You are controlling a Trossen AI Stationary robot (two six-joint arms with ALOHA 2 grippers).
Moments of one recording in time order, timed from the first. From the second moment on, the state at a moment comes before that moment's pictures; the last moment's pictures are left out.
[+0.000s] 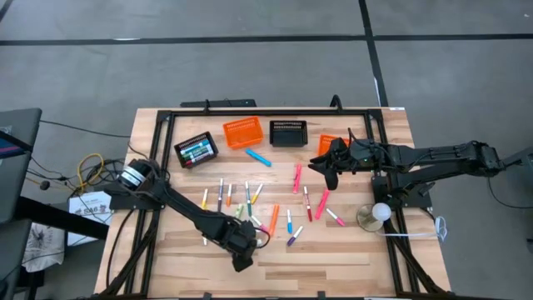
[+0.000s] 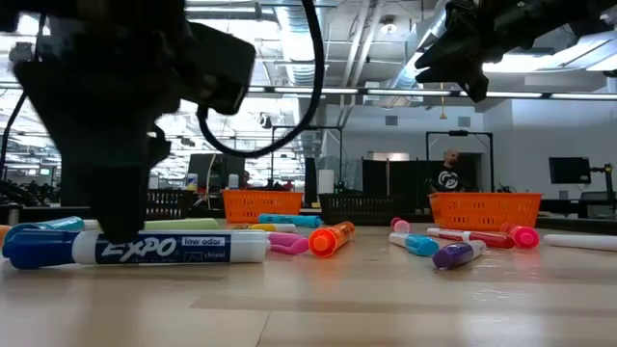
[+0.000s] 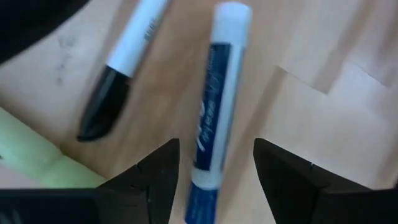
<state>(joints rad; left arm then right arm) -0.54 1.93 1.22 -0.55 -0.04 -0.93 -0.04 0.89 0.61 -0.14 0.09 0.44</state>
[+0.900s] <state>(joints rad) -0.52 2.00 1.22 -0.58 -0.11 -0.92 -0.04 0.89 0.61 -0.13 0.08 0.44</state>
